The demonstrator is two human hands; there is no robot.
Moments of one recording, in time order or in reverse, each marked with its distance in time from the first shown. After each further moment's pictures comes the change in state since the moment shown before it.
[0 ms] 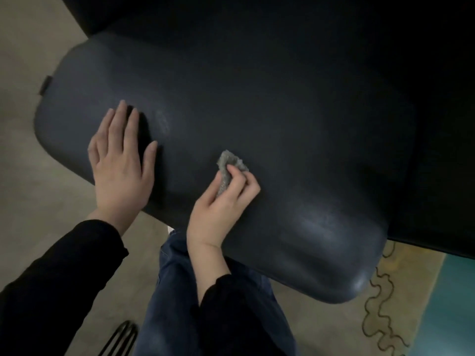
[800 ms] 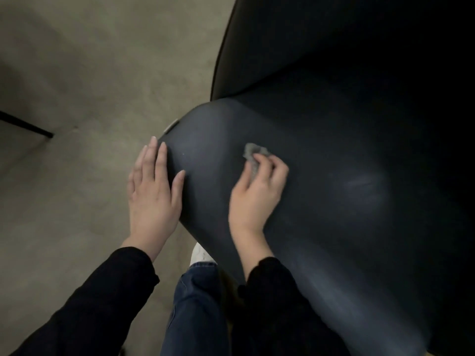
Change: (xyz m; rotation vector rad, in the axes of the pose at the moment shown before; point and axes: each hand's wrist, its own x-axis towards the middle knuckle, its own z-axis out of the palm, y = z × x) left_hand 0.016 -0.088 -0.021 -0.116 0.023 -0.352; right_hand 0.033 -0.070 0.108 -0.097 -0.209 -0.447
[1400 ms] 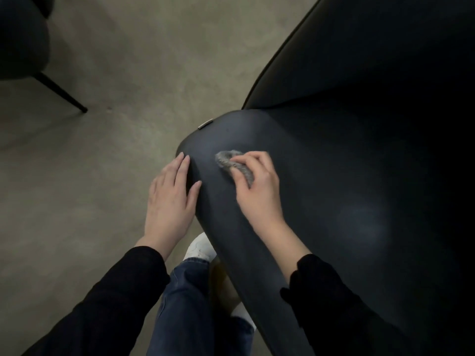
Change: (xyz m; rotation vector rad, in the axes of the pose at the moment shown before) left_hand -0.034 -0.002 -0.006 -0.053 -0.058 -0.102; right_hand 0.023 -0.029 -0.031 0.189 -0.671 -0.264
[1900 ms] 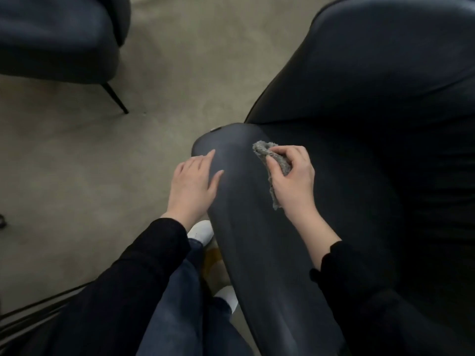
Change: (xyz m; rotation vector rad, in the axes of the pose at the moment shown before) left_hand -0.070 0.095 -0.095 0.031 0.052 -0.019; right_hand -0.039 -0.076 -0.146 0.029 0.022 -0.004
